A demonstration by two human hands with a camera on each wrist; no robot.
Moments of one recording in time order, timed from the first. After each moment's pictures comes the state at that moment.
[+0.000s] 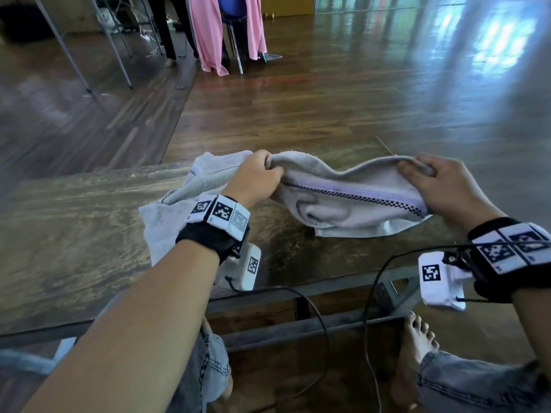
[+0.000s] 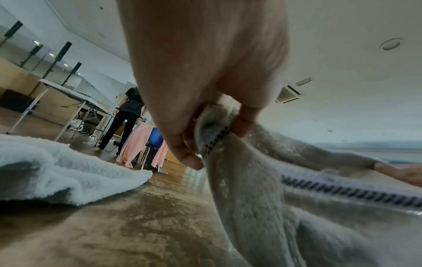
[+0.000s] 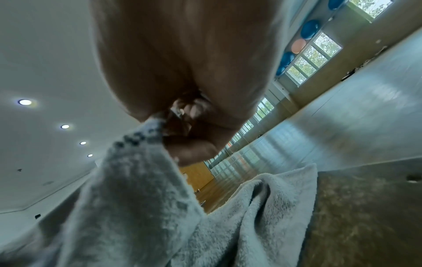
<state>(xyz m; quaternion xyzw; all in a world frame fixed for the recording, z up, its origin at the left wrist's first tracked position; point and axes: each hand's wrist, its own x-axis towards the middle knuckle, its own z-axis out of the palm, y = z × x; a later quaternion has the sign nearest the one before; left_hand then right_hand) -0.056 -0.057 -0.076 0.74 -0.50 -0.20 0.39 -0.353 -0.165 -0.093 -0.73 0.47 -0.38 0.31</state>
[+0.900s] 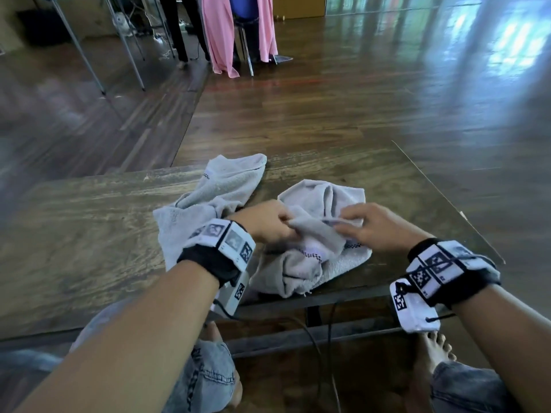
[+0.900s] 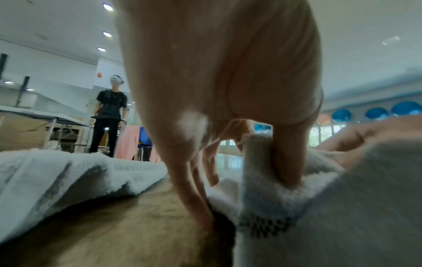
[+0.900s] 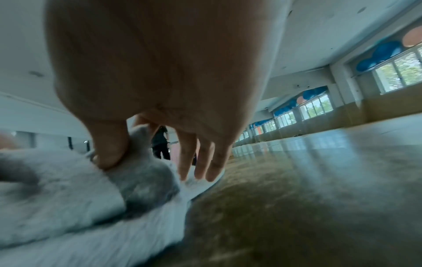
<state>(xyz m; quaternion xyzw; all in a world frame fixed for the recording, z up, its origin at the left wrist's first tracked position) -0.044 -0.027 -0.098 0.69 -0.65 -0.30 0.09 -0.268 -0.115 -0.119 -0.88 0.34 -0.08 0.33</state>
